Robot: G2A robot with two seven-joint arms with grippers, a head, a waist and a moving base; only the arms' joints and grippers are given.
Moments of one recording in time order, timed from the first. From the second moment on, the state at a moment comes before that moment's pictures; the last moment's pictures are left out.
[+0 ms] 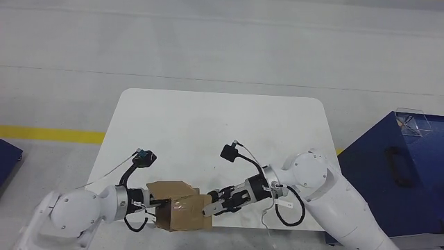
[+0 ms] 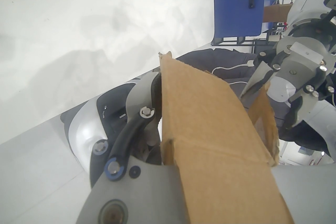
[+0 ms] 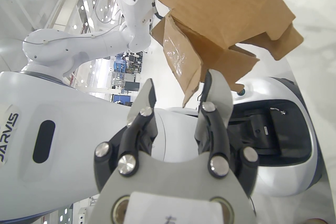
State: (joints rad) left arm 1.41 -0.99 -1.45 -2.02 0.20 0.15 -1.20; right arm -0.96 -1.07 0.95 -1.73 0.29 -0.11 1.29
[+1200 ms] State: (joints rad) left arm 1.28 -1.03 -1.38 -1.66 -0.65 0.43 -1.22; right arm -1.06 -1.04 1.05 -1.78 0.07 0.07 0.91
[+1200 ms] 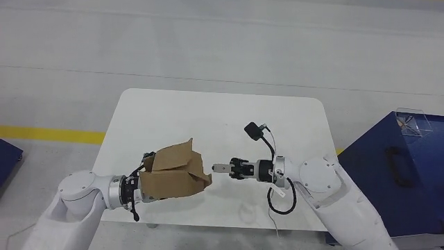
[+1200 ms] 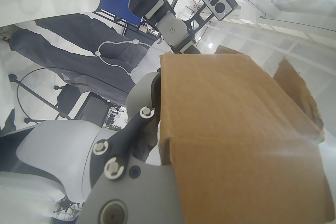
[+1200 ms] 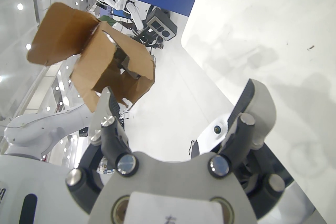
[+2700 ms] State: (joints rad) left arm 1.28 -1.00 -1.37 -1.62 -0.68 0.45 -1.15; right arm -1.01 -1.10 0.91 -1.76 0.00 0.02 0.89
